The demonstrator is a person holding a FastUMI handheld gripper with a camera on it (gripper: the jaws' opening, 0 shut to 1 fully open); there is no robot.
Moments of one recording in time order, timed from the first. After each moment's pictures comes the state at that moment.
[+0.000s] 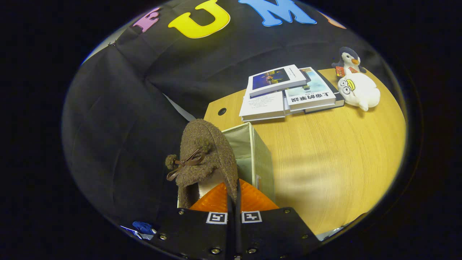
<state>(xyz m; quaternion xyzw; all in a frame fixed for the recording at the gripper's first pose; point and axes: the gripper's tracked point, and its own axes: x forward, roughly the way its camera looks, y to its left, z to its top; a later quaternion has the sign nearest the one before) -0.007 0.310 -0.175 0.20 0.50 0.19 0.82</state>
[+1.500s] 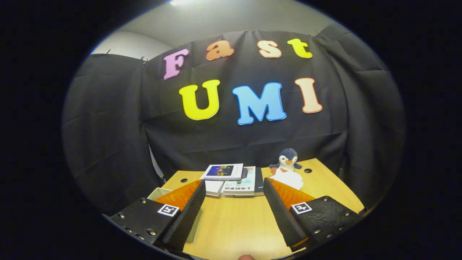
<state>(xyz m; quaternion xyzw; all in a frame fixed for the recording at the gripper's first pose) -0.022 0.036 0.014 0.07 0.14 0.07 0.98</state>
